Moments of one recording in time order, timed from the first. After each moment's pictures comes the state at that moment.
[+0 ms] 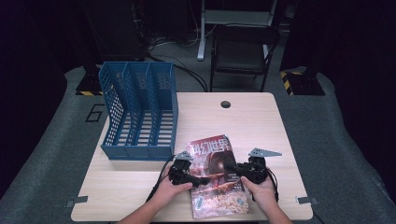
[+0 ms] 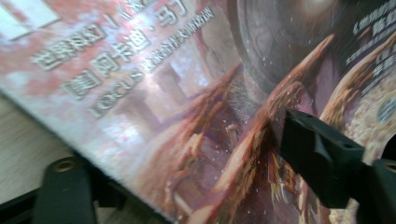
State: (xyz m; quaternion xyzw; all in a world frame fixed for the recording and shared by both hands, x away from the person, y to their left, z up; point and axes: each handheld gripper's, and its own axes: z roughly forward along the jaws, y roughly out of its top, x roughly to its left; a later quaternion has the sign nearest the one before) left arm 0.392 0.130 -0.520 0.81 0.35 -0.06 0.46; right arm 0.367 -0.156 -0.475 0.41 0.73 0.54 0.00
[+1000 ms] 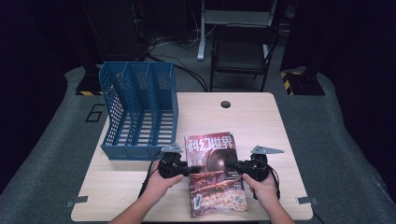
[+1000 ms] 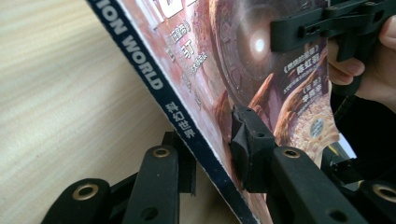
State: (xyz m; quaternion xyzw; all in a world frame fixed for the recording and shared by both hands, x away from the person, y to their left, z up) left arm 0.384 0.154 -0.465 0.80 0.34 -0.05 0.49; right arm 0.373 -0.162 -0.470 0.41 0.72 0.56 -0.01
